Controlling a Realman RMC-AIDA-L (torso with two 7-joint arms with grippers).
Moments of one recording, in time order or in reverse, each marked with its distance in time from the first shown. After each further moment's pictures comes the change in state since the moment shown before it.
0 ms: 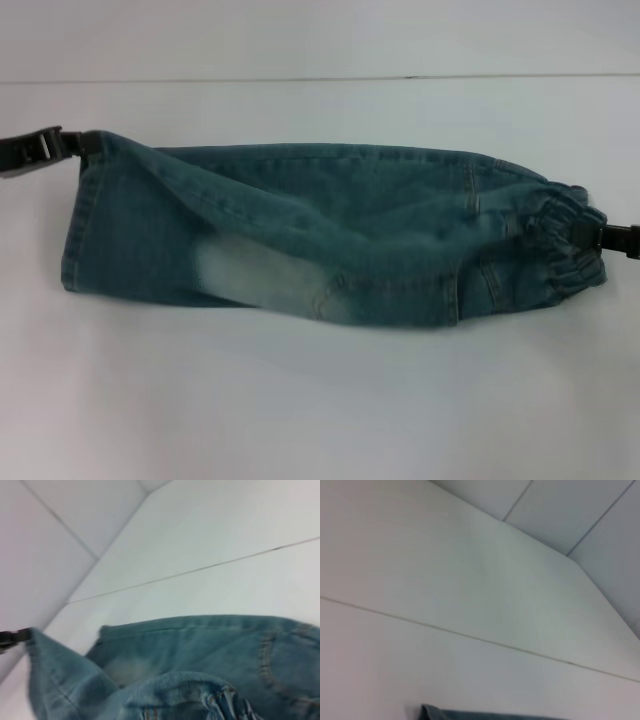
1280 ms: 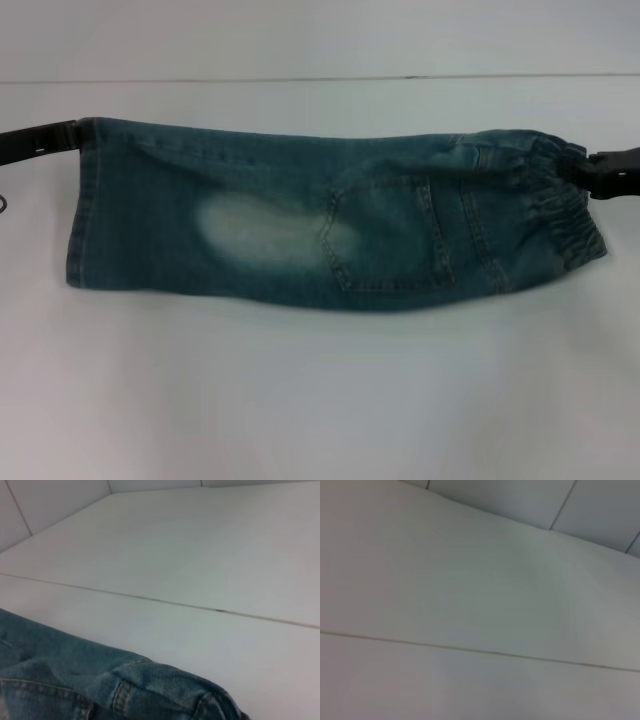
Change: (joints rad) left arm -0.030 -0.034 0.116 -0.055 -0.002 -0.334 0.099; right arm 0.104 0.024 -0.160 0.016 0.055 0.392 -0.238
